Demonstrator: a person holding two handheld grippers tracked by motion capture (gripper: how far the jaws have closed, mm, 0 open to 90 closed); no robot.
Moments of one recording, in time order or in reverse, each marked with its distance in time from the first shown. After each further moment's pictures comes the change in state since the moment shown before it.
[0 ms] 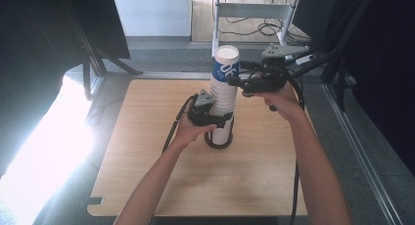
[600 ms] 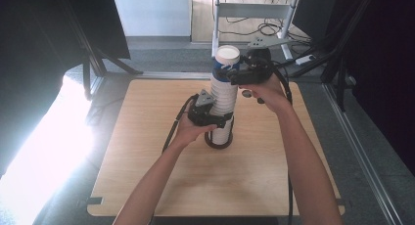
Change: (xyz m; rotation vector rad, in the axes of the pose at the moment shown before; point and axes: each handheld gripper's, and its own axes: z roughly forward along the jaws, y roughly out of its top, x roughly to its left) left arm 0.000 0.000 0.000 0.003 0.005 0.007; right arm -0.001 0.015 0.034 0.003 -0.003 0.004
